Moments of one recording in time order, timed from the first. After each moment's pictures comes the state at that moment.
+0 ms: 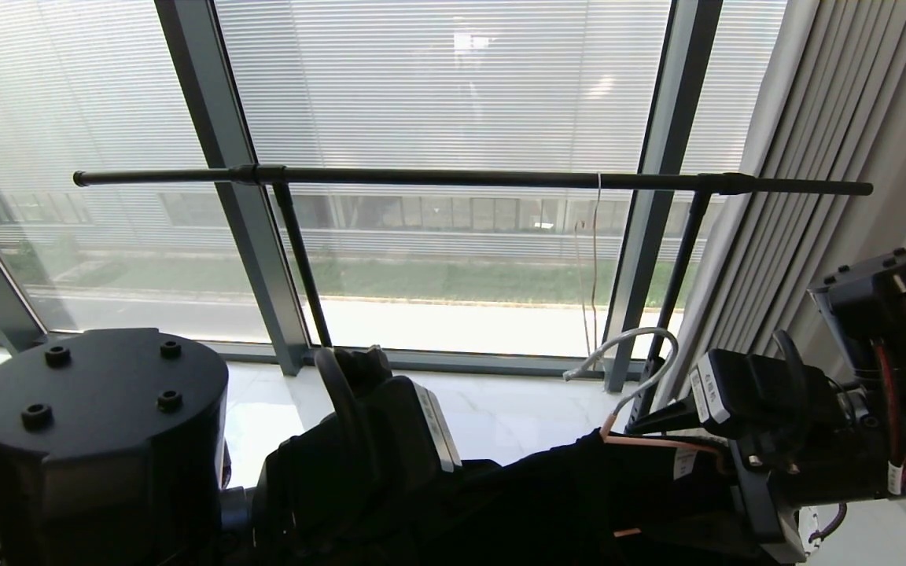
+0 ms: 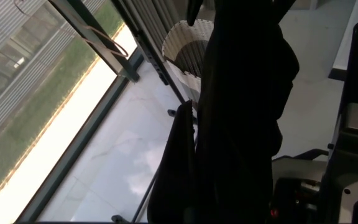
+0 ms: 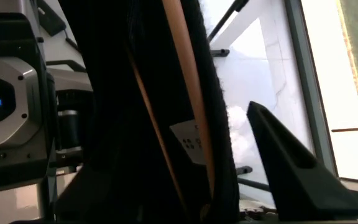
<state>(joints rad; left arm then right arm) -0.95 1.40 -0.64 -0.40 -0.11 0.40 0.69 1.44 -0.88 0.18 0.44 -0.63</state>
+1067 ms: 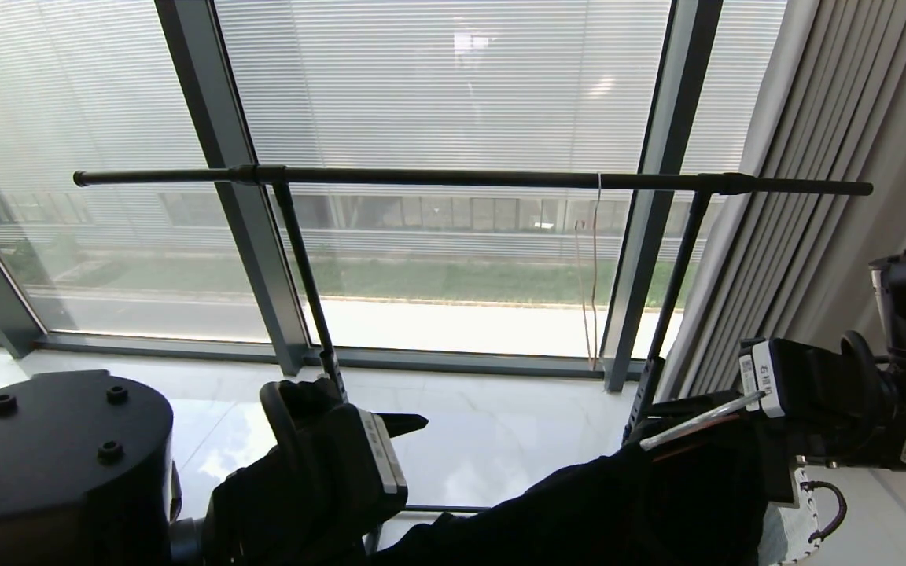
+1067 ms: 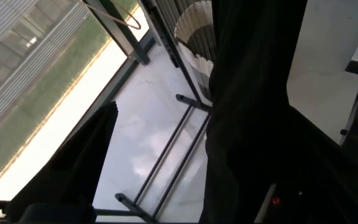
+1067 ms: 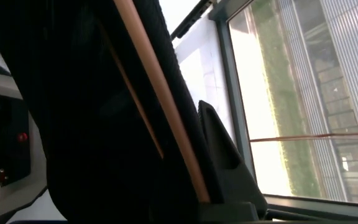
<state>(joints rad) -0.92 1.34 -0.54 -0.40 -0.04 0.38 0.56 1.40 -0.77 -0.09 0.51 -0.85</state>
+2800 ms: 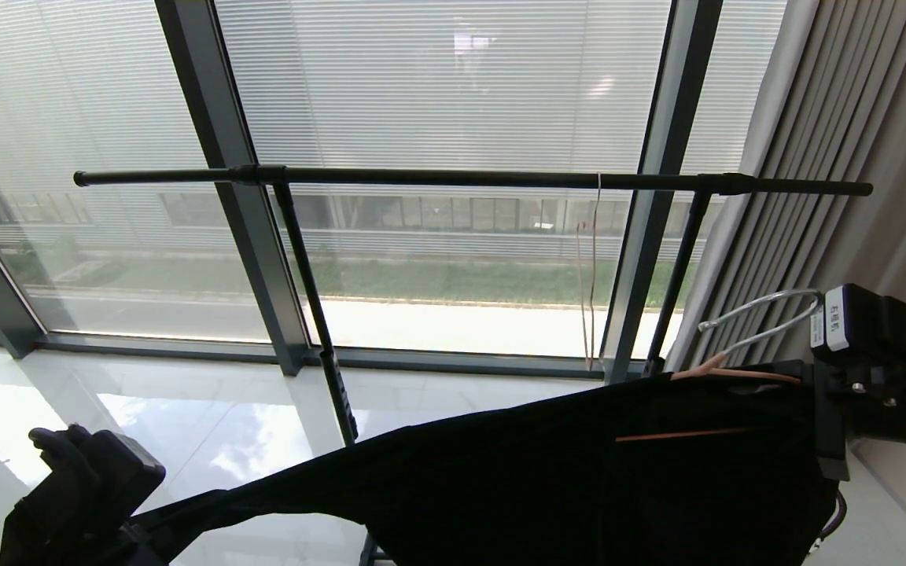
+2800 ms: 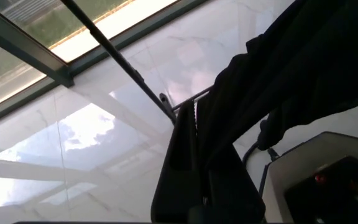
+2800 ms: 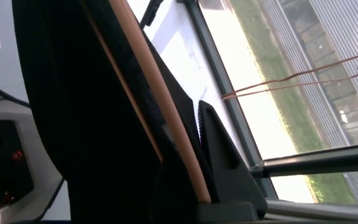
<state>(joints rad) -0.31 1.07 -0.17 -0.40 -0.04 0.35 0.39 1.31 -0.76 -0.09 0.51 -0.73</state>
